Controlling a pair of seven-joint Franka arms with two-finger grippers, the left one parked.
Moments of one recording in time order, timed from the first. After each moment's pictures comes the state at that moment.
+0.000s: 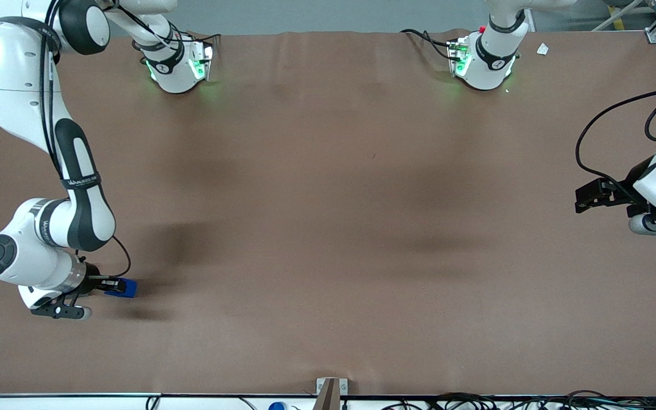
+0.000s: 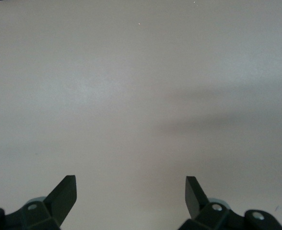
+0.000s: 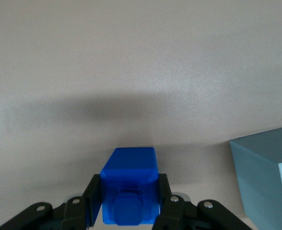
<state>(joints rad) -0.04 0.78 -0.05 -1.43 0.07 2.25 -0.03</state>
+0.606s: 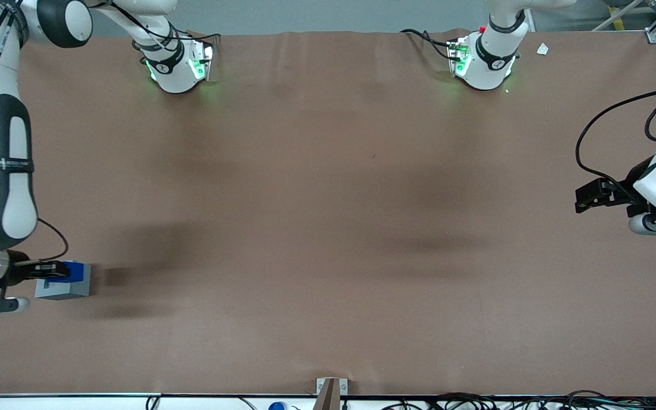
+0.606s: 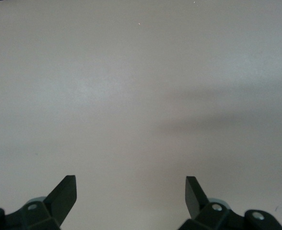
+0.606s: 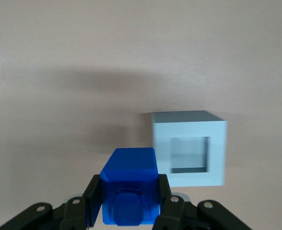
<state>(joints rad) -0.15 0.73 -0.09 -1.21 0.04 1.88 -0.35</state>
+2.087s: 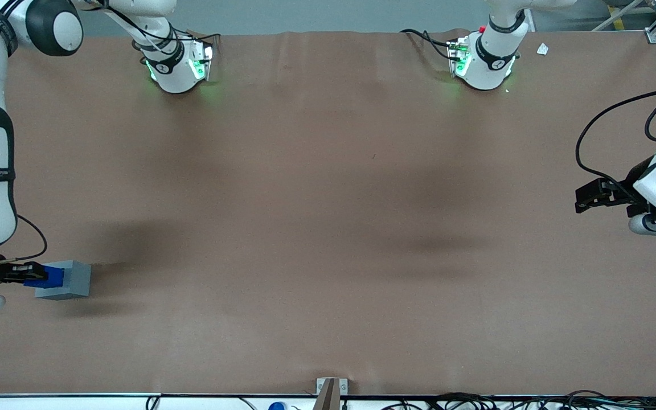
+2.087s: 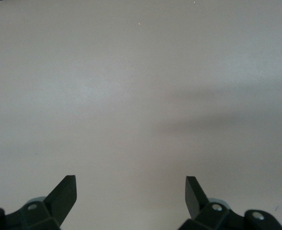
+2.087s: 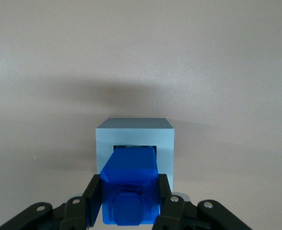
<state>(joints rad) -0.22 0.77 -0.10 -1.22 0.07 1.98 -0.45</state>
